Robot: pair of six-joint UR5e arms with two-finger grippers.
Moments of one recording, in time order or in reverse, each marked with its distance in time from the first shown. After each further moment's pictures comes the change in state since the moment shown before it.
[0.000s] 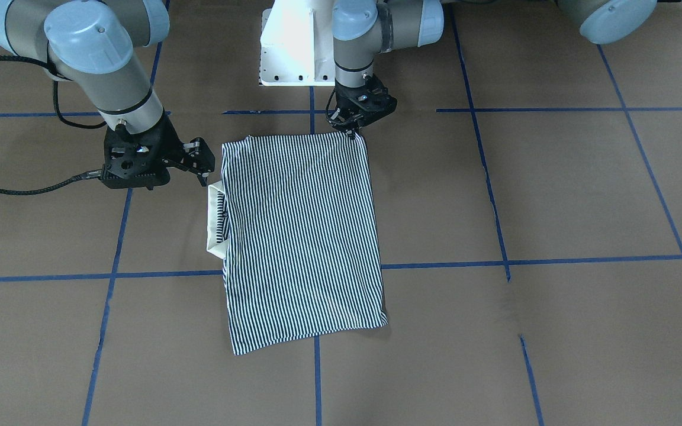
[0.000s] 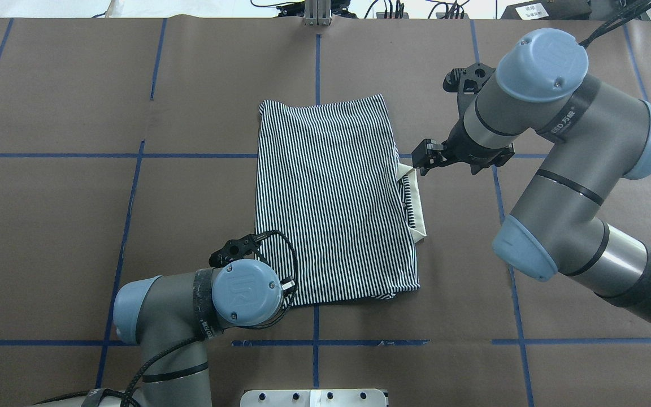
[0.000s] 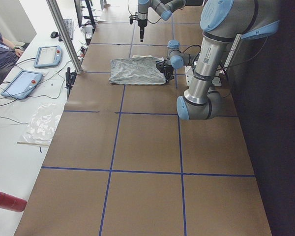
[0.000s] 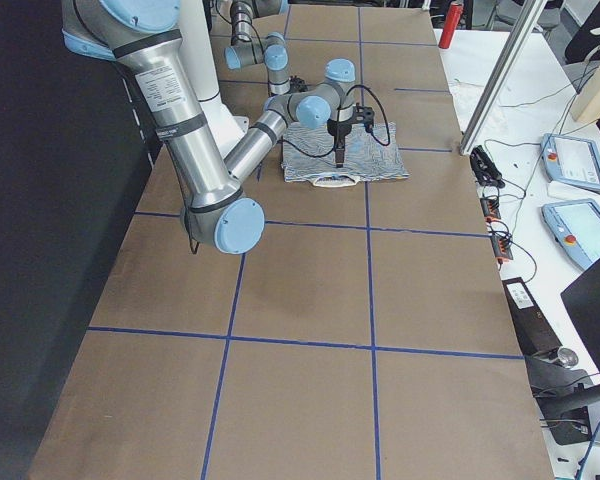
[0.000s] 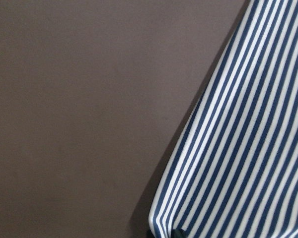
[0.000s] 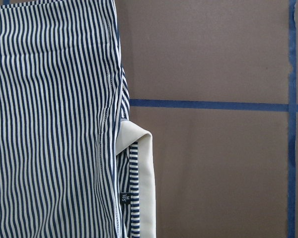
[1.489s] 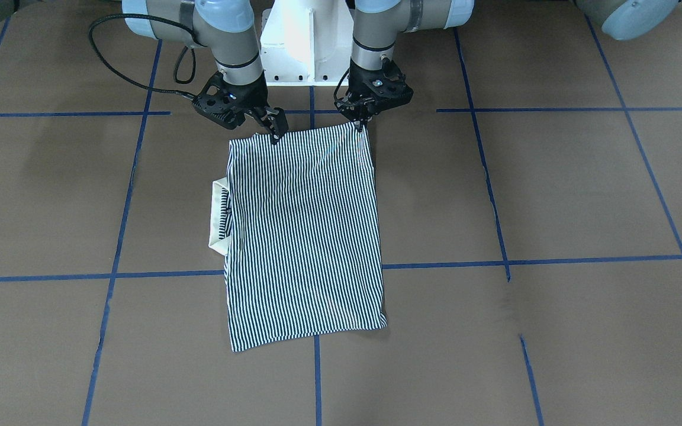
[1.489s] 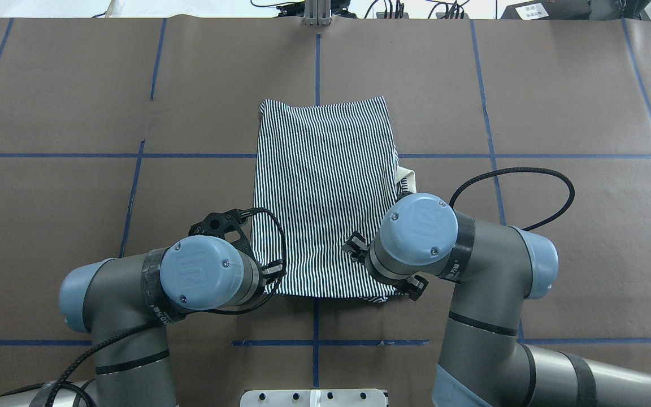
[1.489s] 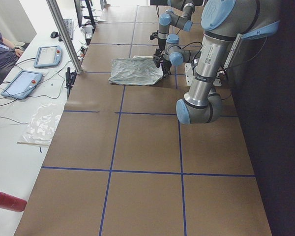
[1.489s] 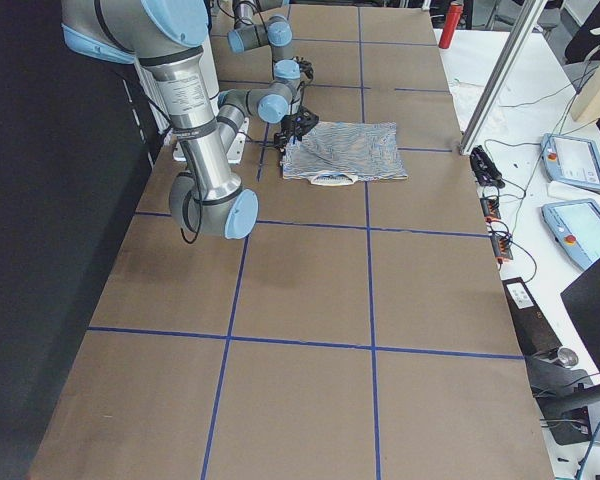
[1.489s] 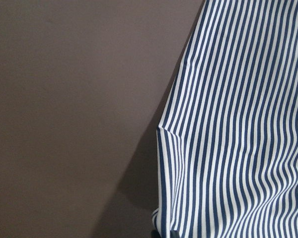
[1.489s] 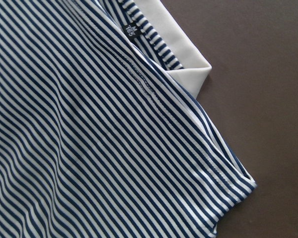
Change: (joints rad) left arm -0.055 0.061 -0.151 0.001 -0.010 0.163; right arm -0.389 0.059 -0.009 0.012 -0.226 1.005
